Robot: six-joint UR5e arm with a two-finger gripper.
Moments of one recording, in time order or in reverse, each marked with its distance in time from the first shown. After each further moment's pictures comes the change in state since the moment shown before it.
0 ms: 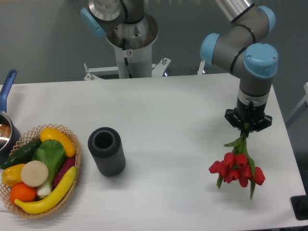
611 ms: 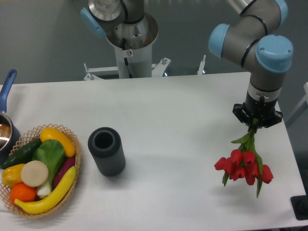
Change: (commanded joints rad) arm 0.000 -0.002 0.072 -0.088 0.018 0.040
